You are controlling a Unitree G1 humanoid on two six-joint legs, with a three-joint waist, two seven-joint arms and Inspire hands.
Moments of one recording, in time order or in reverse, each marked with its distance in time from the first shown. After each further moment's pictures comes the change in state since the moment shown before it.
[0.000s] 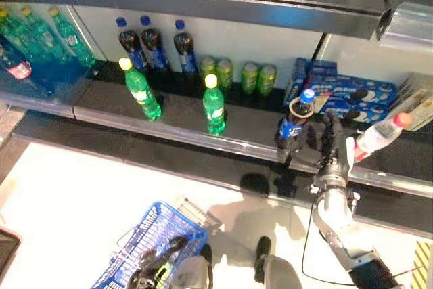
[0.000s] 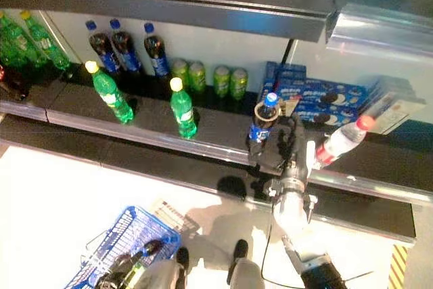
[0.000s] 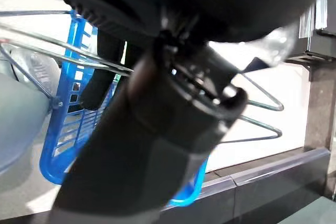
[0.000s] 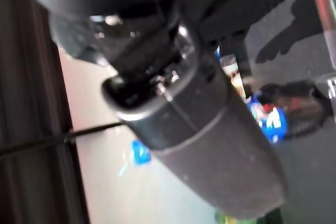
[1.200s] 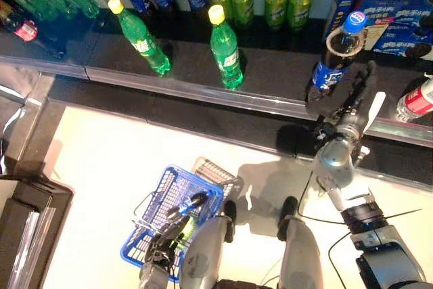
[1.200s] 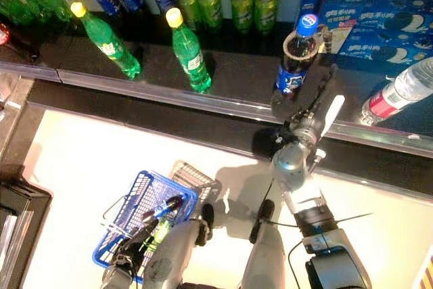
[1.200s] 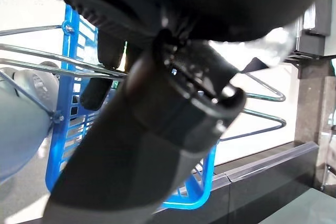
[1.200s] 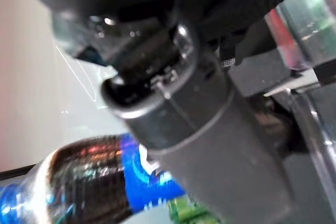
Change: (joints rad) left arm -0.099 -0.008 -0.116 -0.092 -0.067 -0.023 -0.091; right arm -0.399 -0.019 -0.061 0.167 0.000 0.117 -0.156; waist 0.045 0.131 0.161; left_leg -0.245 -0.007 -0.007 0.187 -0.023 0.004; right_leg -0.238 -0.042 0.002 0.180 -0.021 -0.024
